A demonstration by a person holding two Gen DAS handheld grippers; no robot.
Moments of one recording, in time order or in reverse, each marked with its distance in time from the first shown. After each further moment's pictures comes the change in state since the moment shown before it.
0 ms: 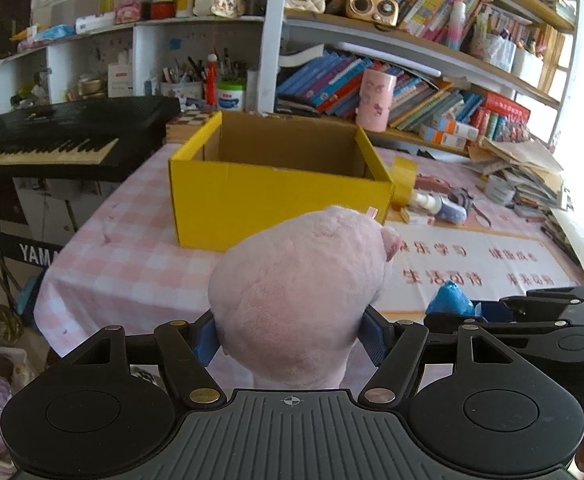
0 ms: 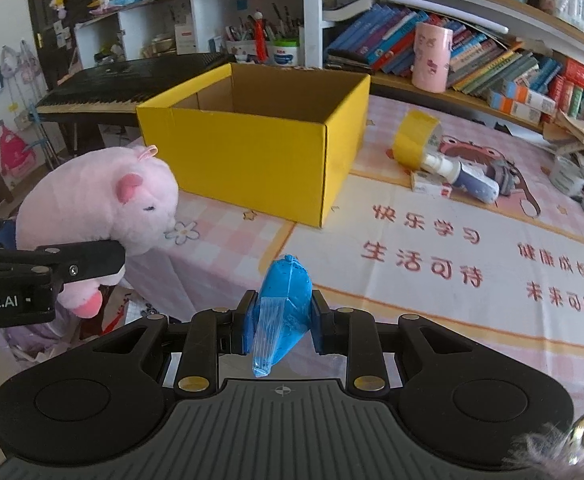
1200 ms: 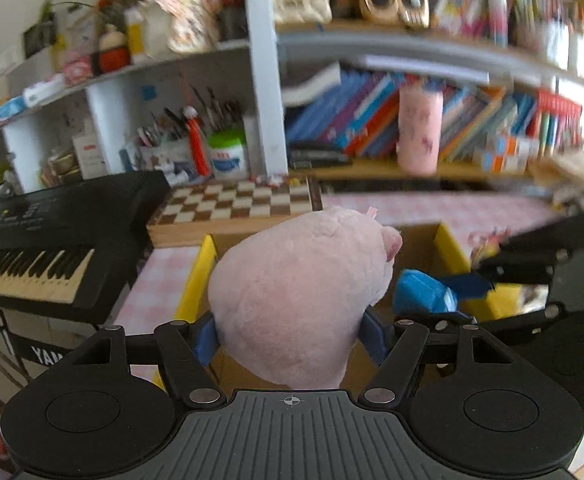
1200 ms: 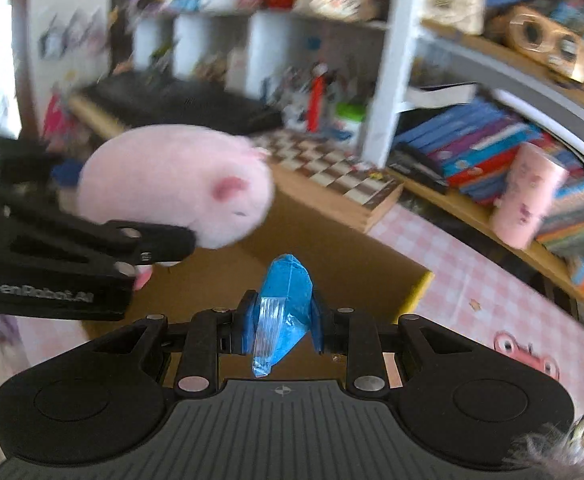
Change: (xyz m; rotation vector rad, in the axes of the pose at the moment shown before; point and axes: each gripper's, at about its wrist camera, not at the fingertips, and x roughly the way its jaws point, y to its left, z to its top) left arm 0.178 0.003 0.163 0.191 -0.001 0.097; right arm 0.157 -0.037 0.197 -0.345 -0.064 0.138
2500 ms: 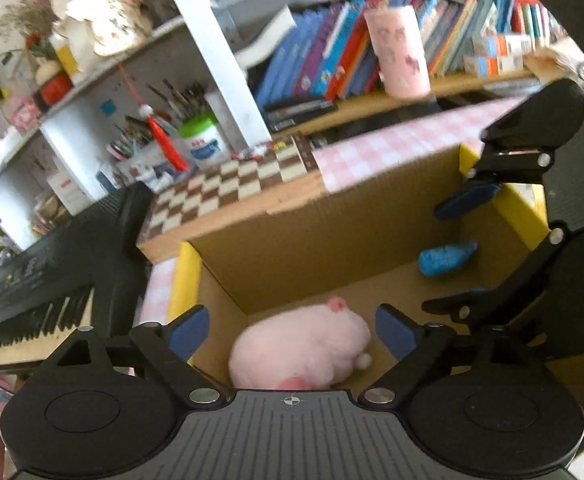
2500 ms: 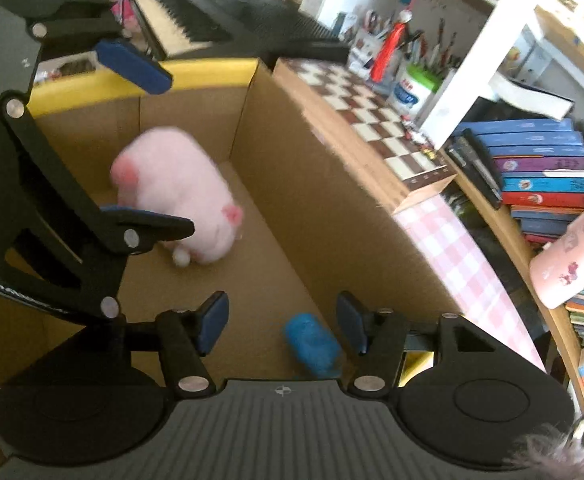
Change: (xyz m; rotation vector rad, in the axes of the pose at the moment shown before) left arm 0.041 -0.018 0.009 0.258 0.089 0.076; right arm 0.068 -0.020 0.001 -0.294 0.161 0.061
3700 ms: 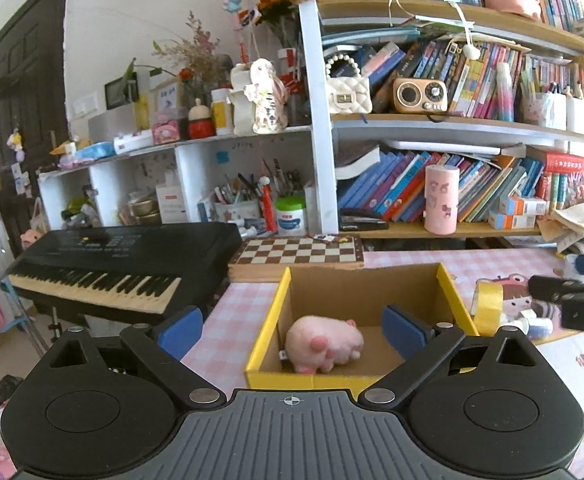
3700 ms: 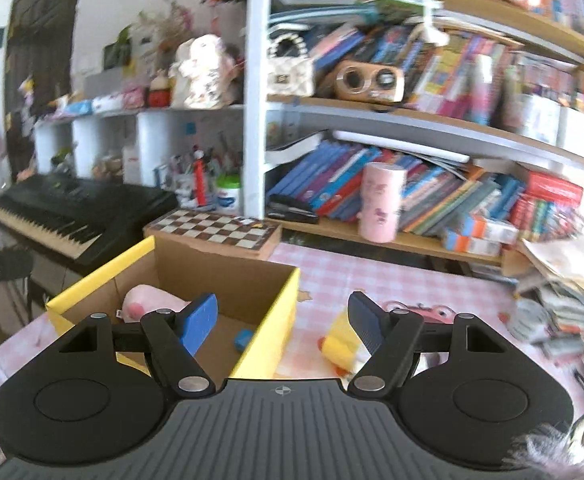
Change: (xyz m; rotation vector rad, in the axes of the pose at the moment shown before) left arm -0.198 0.026 -0.083 -0.352 -0.295 0.103; right arm -0.208 0.079 -0.077 0.638 -0.379 -0.415
